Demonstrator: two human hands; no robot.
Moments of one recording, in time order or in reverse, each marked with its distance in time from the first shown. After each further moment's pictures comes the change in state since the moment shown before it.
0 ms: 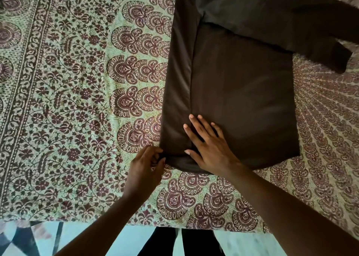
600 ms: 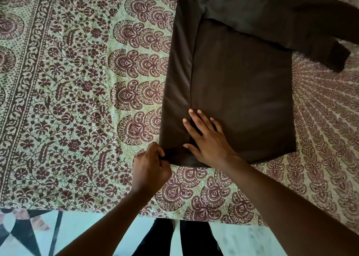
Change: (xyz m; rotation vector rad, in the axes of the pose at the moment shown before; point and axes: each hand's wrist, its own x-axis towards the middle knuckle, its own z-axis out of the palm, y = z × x) left_hand -0.012 0.031 0.003 0.033 0.055 -0.044; right_hand -0.001 -0.003 -0.006 0.027 -0.017 0.005
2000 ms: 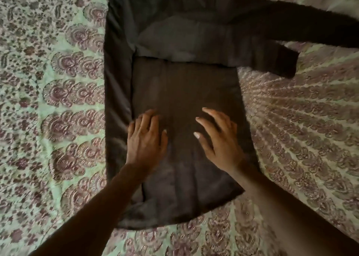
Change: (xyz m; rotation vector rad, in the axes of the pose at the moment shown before) left_hand 0.204 0.126 0.091 0.516 -0.084 0.298; right_hand -0.002 0.178 -0.047 0.313 0.482 0.300
